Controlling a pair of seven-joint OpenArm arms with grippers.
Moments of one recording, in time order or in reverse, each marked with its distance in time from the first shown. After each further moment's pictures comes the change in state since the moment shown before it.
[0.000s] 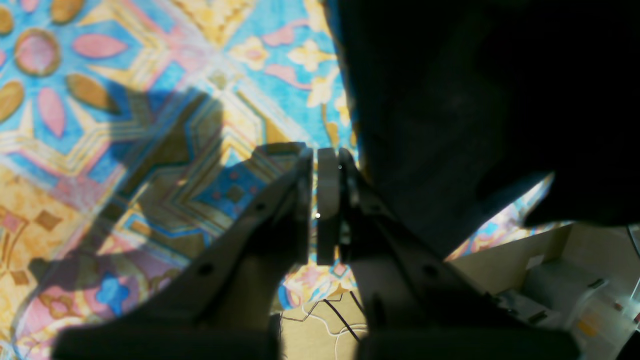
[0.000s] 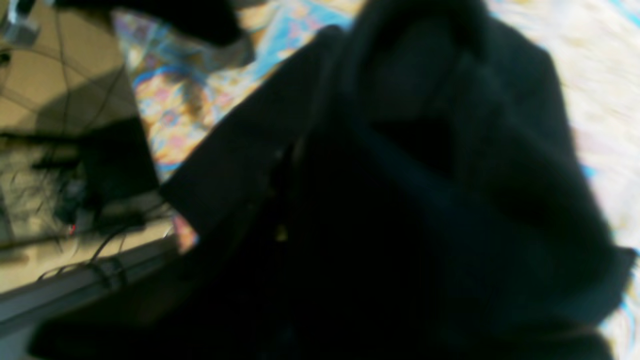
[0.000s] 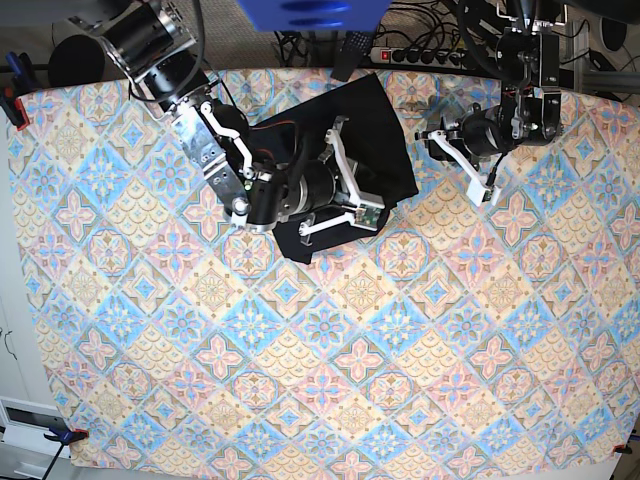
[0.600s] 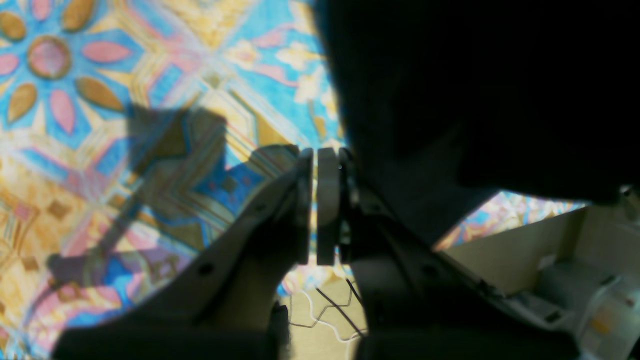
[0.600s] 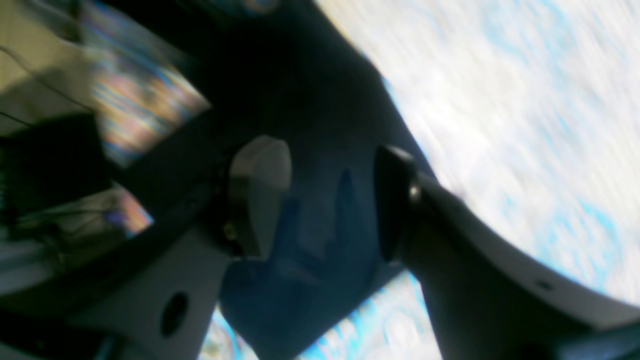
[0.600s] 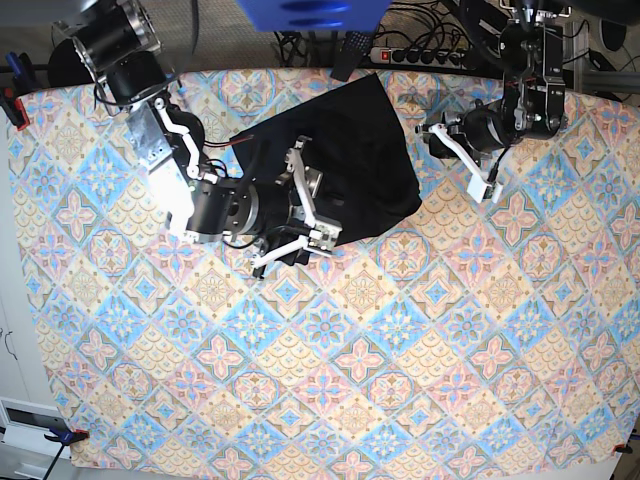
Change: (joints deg) left arm 3.1 -0.8 -0.4 6.1 -0.2 0.0 0.1; right arm -0.5 7.3 7.0 14.0 0.0 0.0 -0.3
